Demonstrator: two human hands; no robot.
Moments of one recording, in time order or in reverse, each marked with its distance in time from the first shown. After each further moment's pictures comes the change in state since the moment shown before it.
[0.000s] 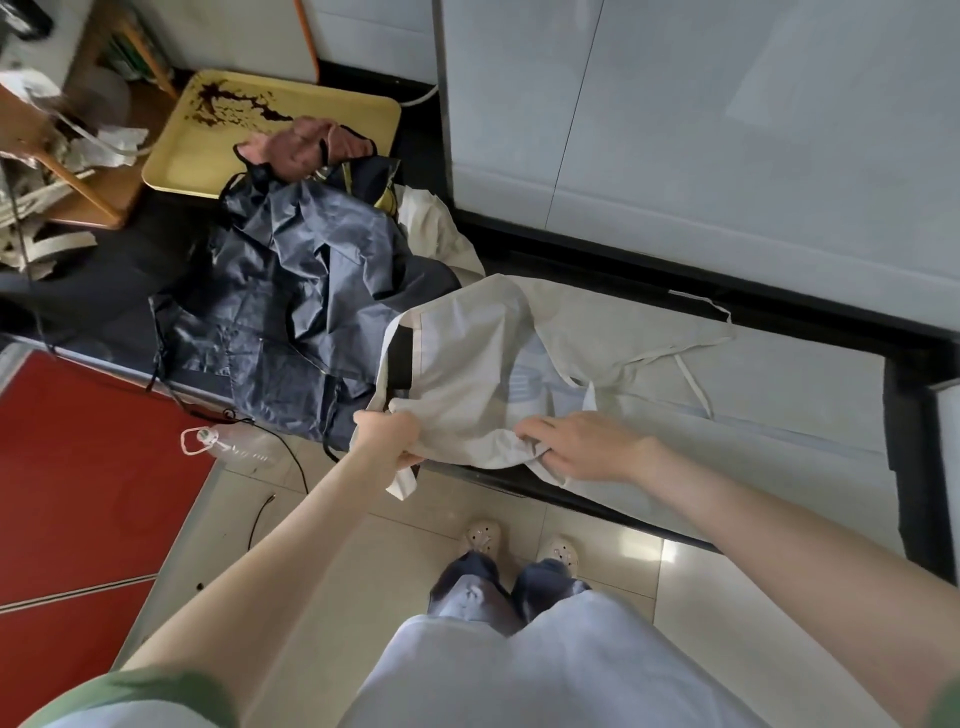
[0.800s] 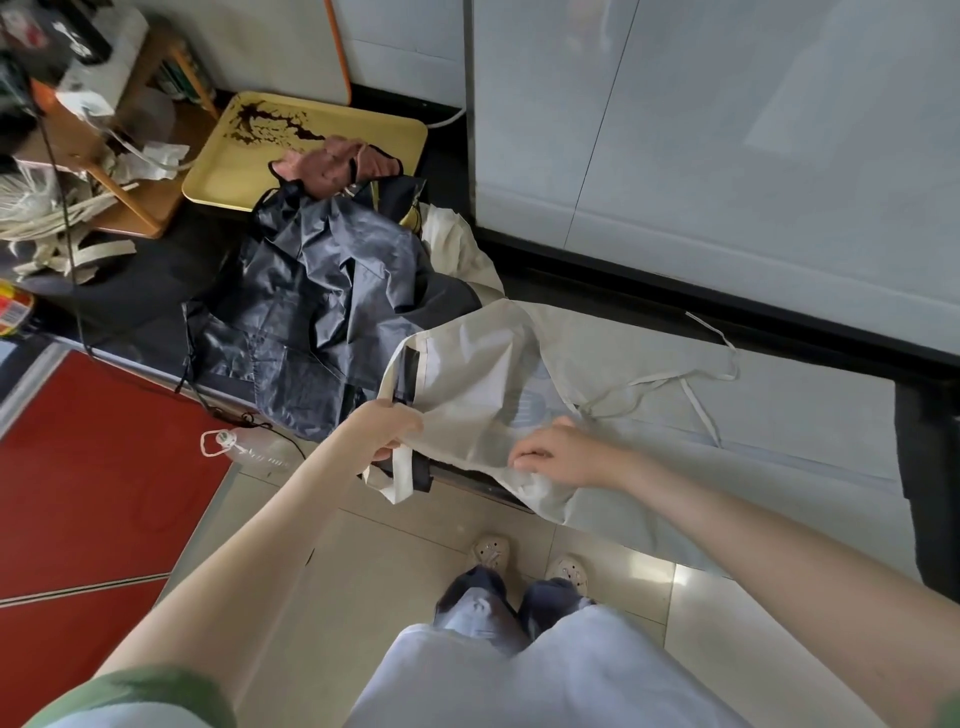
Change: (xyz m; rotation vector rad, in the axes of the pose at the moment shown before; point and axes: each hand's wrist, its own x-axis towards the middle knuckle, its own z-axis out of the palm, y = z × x) left_hand -0.003 0.026 -0.032 0.540 -0.160 0.172; right_hand 0.028 -0.021 -0.006 0.448 0.015 0.159
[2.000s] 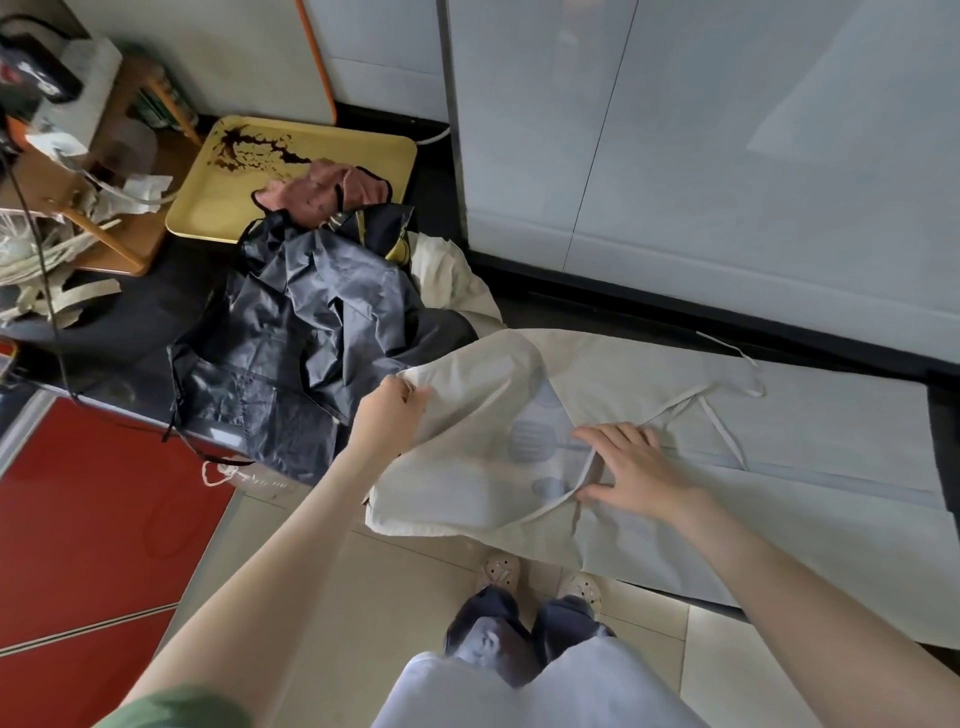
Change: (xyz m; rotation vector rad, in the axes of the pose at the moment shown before) left_hand 0.033 0.044 0.002 0.260 0.326 0.388; right_hand 0.001 0.097 -0.006 -0.400 0.282 0.099
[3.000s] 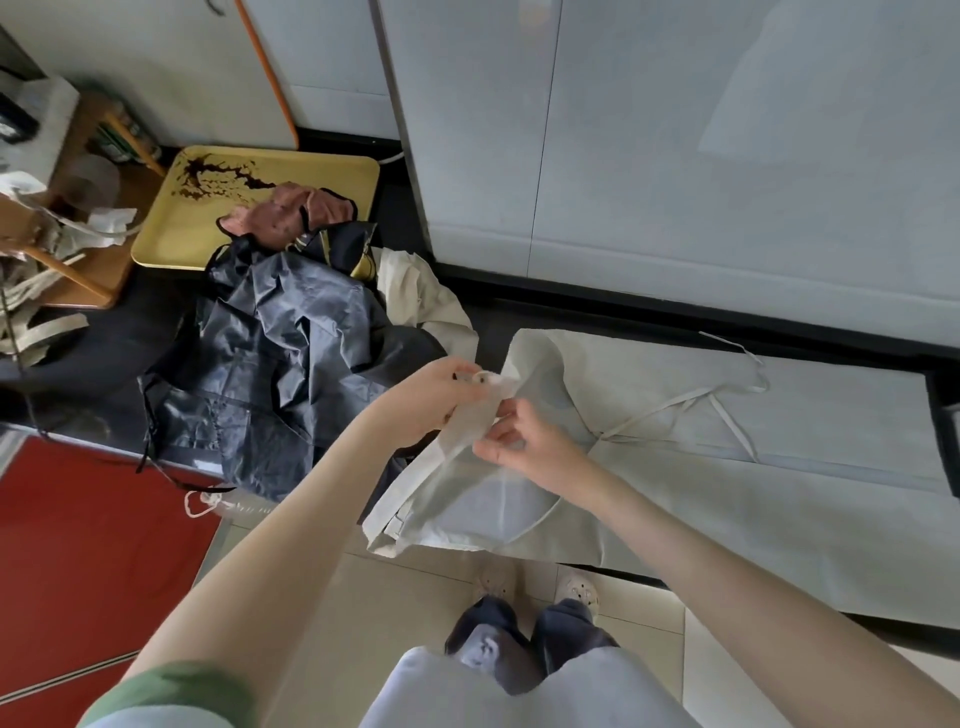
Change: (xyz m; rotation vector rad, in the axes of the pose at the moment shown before) left_hand -0.015 0.078 0.004 -0.376 -0.617 0.084; right_hand 0.008 -0.095 -0.061 1.159 0.025 0.149
